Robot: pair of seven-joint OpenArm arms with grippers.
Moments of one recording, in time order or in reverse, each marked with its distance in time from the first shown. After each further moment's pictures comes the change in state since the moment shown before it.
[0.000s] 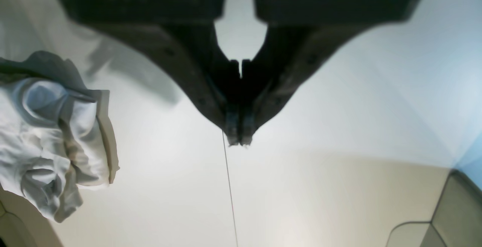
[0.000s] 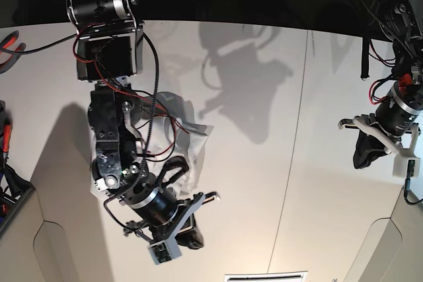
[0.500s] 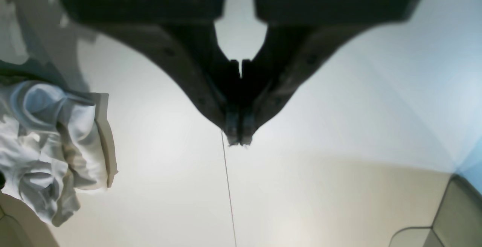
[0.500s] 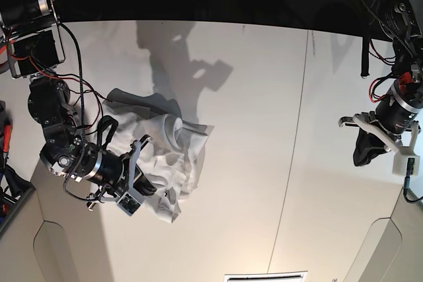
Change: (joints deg) left arm 0.3 0.0 0.0 0.0 0.0 0.0 0.3; right arm 0.4 23.0 -13.4 -8.5 1.6 4.1 3.6
